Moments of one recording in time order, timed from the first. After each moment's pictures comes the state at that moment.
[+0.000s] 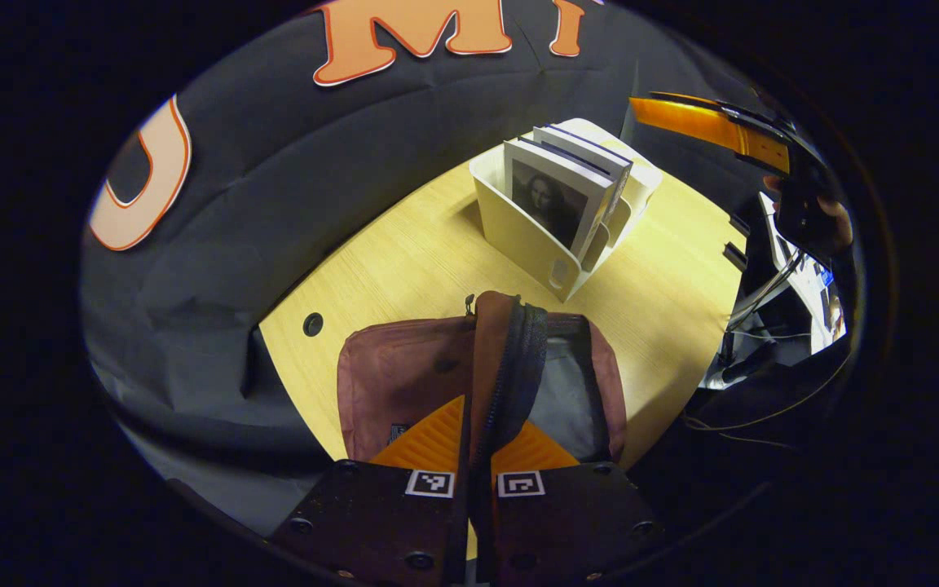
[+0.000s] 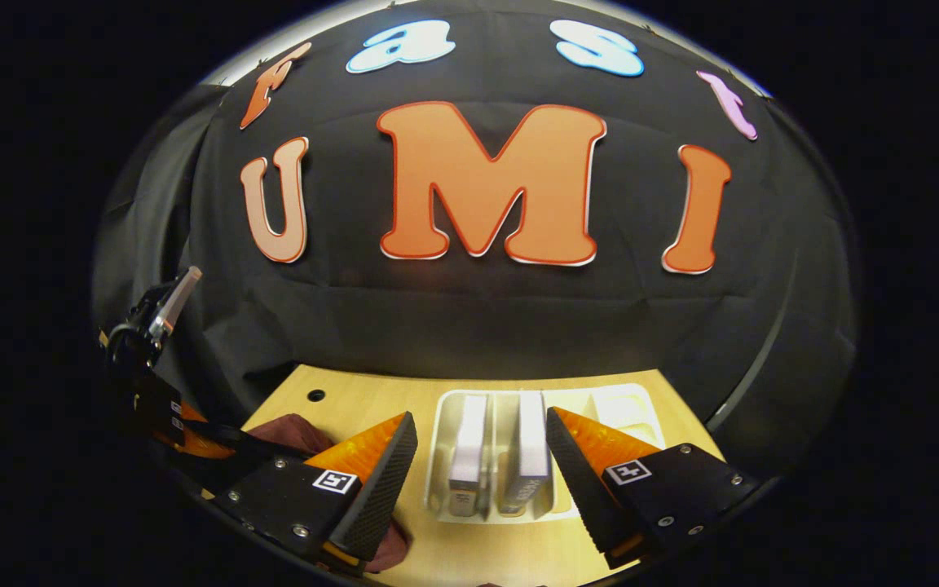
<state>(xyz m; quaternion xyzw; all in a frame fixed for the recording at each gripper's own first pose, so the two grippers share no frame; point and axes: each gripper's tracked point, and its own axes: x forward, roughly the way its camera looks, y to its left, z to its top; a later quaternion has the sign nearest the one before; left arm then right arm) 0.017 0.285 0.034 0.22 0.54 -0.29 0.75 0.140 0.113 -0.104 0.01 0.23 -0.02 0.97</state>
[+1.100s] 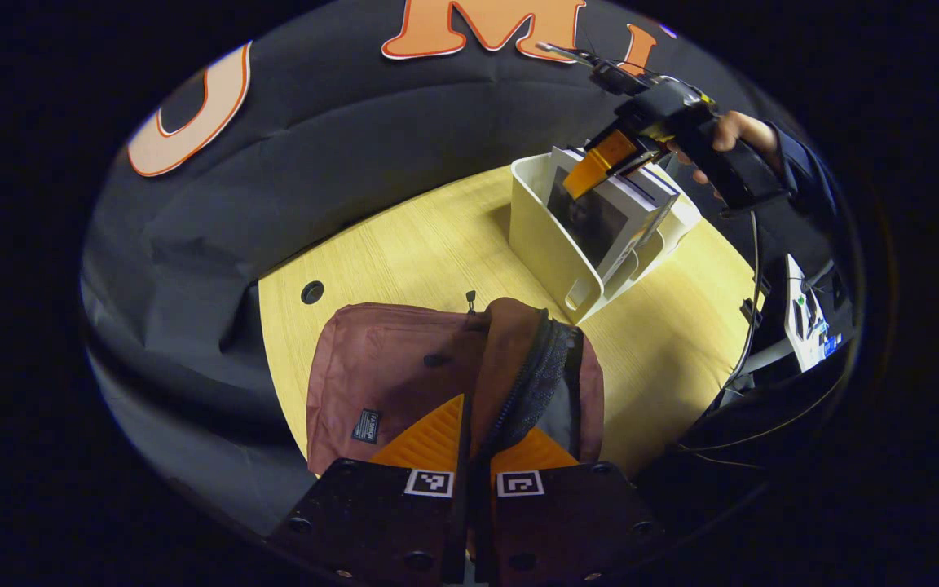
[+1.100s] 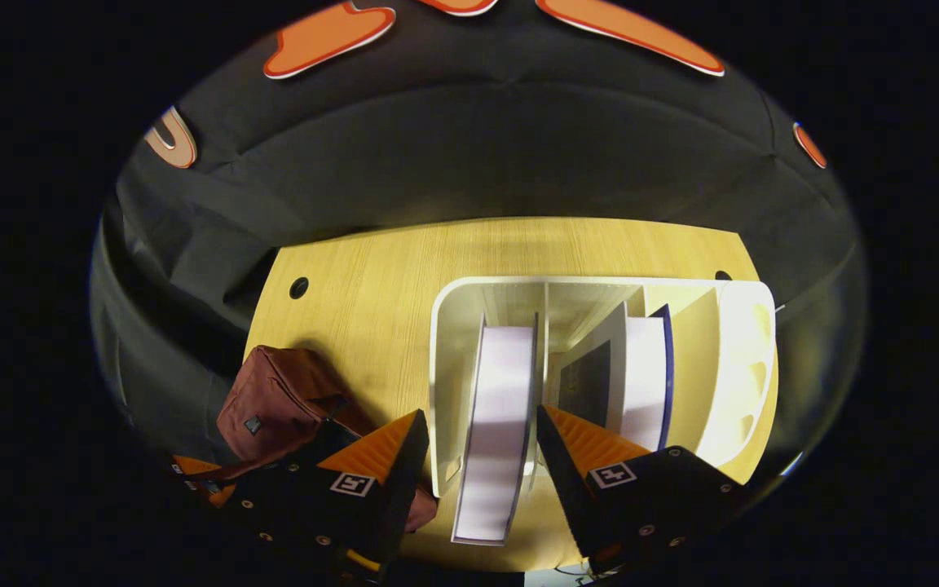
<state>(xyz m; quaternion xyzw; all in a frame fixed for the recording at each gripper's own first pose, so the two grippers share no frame) 0.009 0.282 0.009 0.14 0.56 -0.23 0.78 0.219 0.119 -0.263 0.05 0.57 0.01 0.82</state>
